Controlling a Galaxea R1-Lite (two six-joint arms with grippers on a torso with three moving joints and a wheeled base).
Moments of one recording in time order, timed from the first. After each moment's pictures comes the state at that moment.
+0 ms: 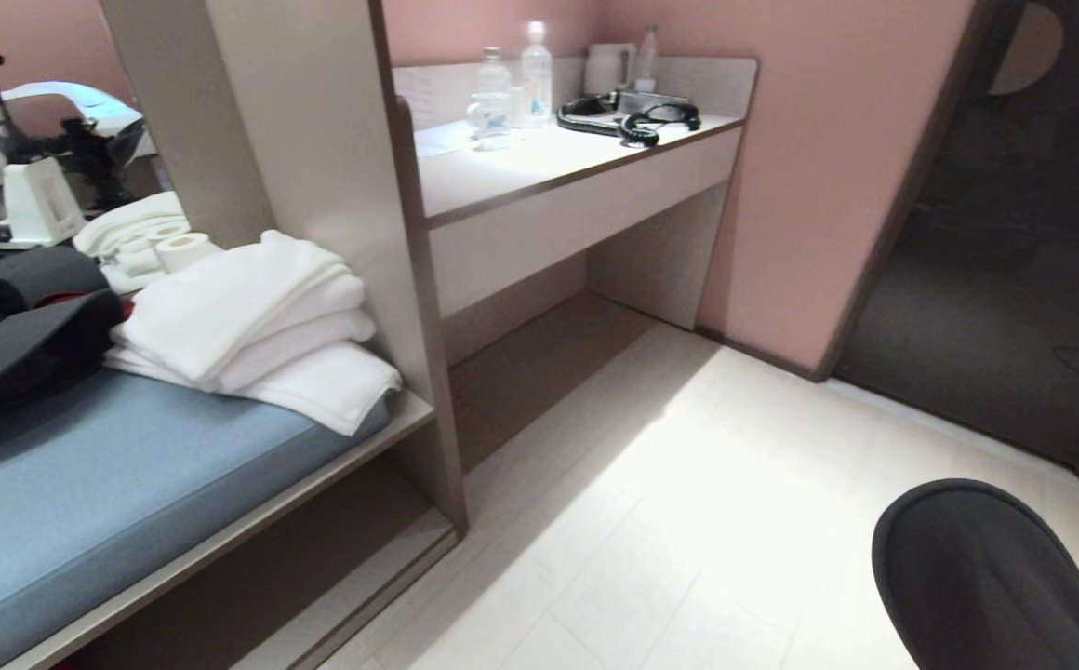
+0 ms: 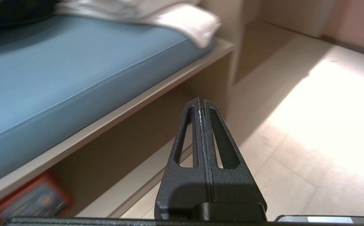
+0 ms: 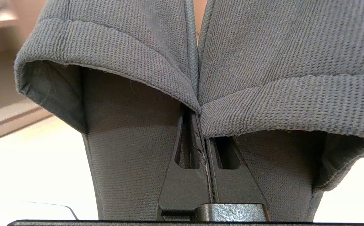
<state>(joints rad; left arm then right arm) 0.01 0.00 0.00 0.00 0.00 -0.01 0.00 0.00 0.00 0.00 0.01 -0.11</state>
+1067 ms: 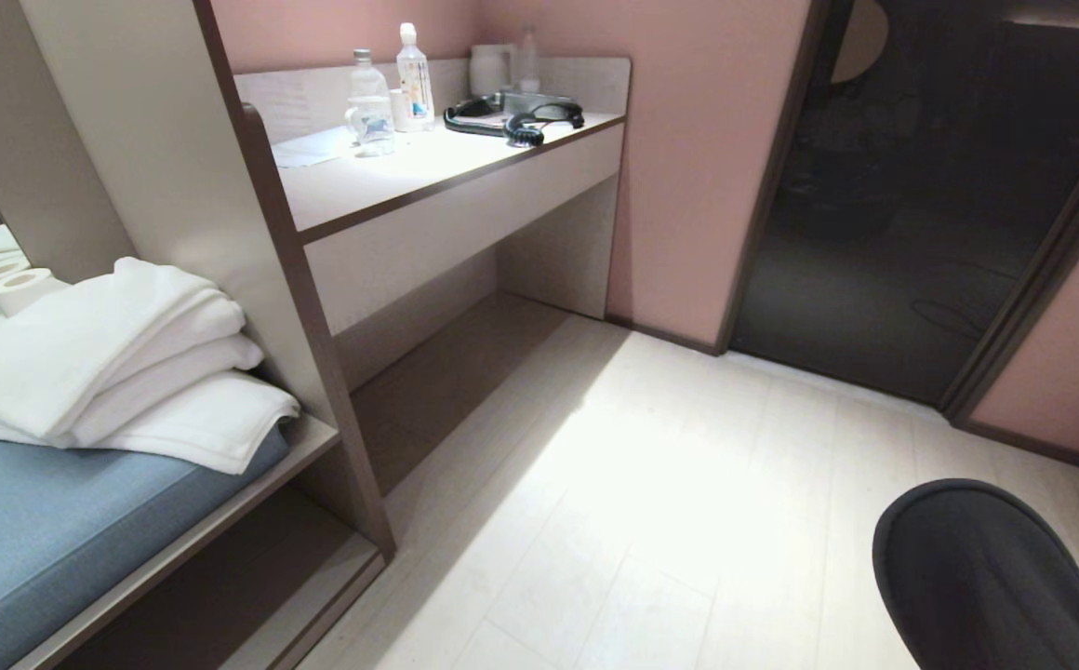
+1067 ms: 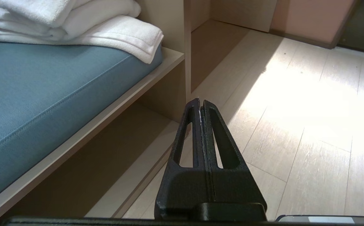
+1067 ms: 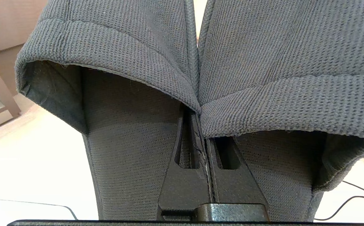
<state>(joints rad) 0.01 0.00 0.00 0.00 0.00 -0.01 0.00 0.00 0.00 0.00 0.01 -0.11</state>
